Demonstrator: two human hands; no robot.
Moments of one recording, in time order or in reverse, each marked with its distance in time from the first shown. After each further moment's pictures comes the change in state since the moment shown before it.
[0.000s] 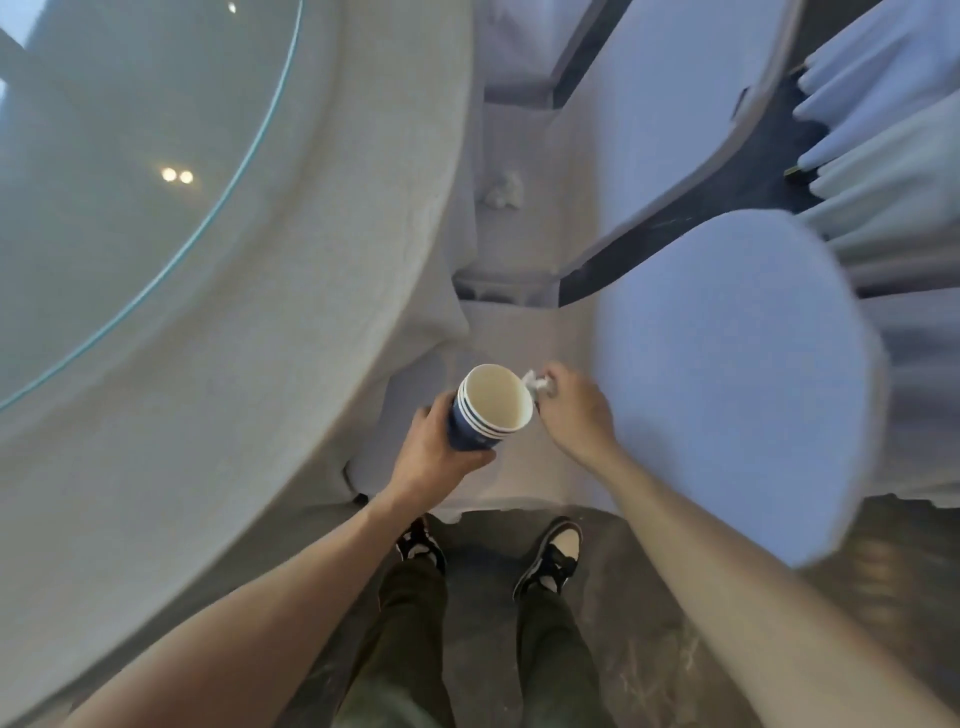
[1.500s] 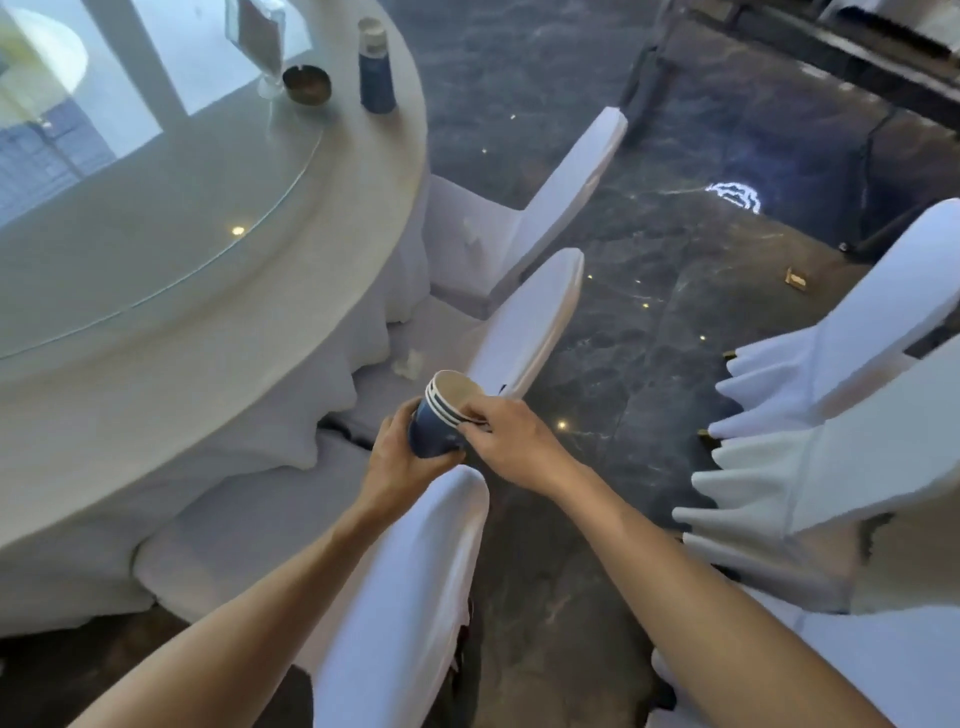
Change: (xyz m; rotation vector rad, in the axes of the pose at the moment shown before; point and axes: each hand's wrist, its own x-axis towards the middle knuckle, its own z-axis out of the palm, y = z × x) left_hand 0.117 0.342 0.119 -0.284 0.515 0.113; right_hand 0.151 -0.011 -0.388 -0.133 -0.392 -0.646
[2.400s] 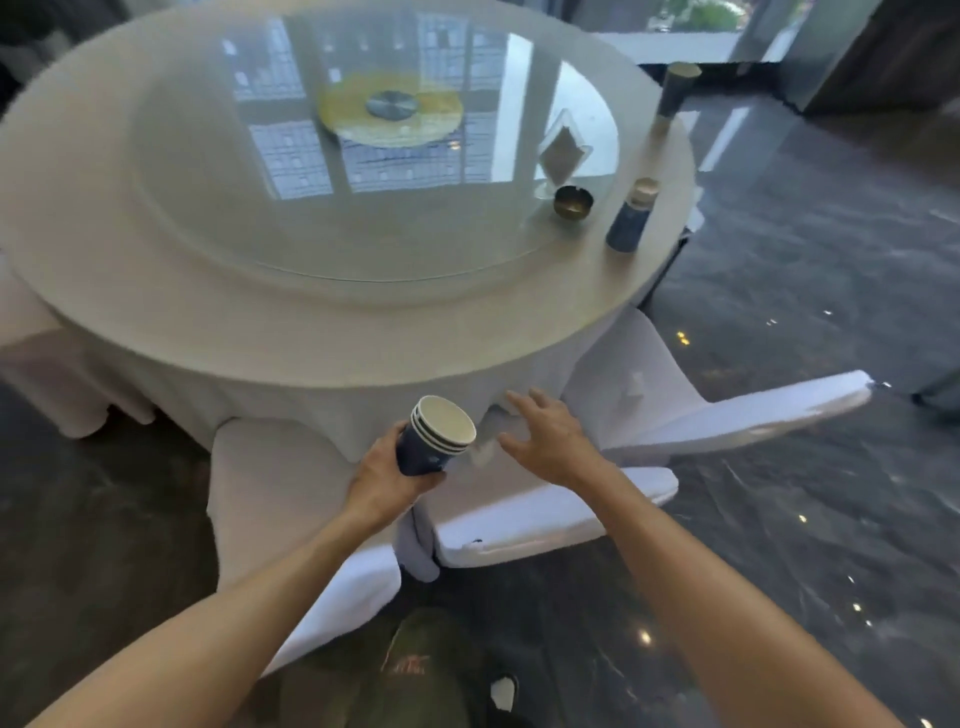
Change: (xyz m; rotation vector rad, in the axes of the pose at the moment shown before) left_hand 0.063 0.084 0.029 -0.091 0.673 -0.434; right_hand 0.224 0.026 -0.130 -0.520 -0.410 -0.501
